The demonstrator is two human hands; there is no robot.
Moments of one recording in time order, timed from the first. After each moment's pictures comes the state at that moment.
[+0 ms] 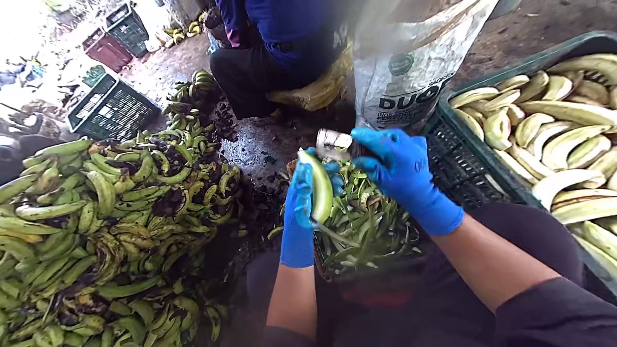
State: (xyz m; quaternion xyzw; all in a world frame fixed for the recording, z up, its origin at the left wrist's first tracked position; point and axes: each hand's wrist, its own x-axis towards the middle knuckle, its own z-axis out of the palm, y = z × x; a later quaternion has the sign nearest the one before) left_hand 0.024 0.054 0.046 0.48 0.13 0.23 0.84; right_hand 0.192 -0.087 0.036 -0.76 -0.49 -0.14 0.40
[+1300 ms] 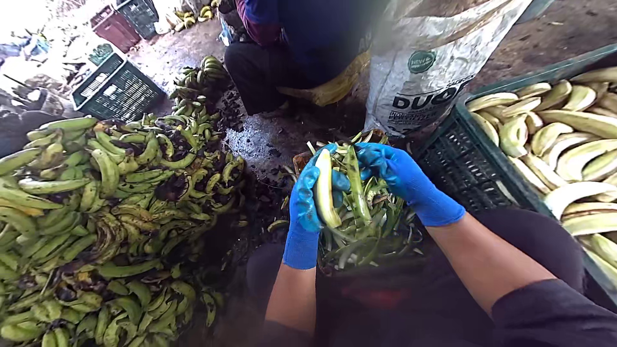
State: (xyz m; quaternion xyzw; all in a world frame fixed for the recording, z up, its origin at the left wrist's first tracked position) left_hand 0.007 0.045 0.055 0.46 0.10 0.25 0.84; right_hand 0.188 -0.075 0.020 -0.67 -0.36 0.29 0.58
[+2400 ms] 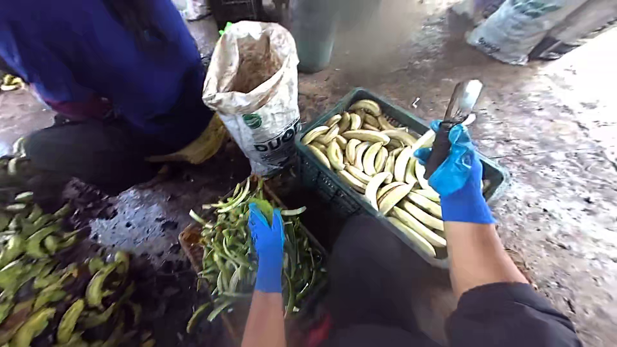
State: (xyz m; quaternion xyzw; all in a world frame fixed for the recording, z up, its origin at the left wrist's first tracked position) left_hand 0.168 -0.041 -0.050 0.84 0.37 0.04 0.39; right_hand 0.343 -0.390 0.020 -0.64 0.02 -0.06 0.77
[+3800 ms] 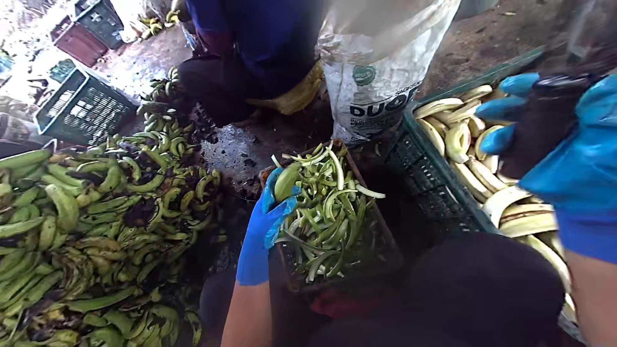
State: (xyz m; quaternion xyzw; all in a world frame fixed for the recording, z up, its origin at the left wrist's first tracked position) left_hand 0.036 0.059 0.038 0.66 0.24 0.14 0.70; right_hand 0.356 -0.277 0.033 -0.44 -0.37 0.29 0.76
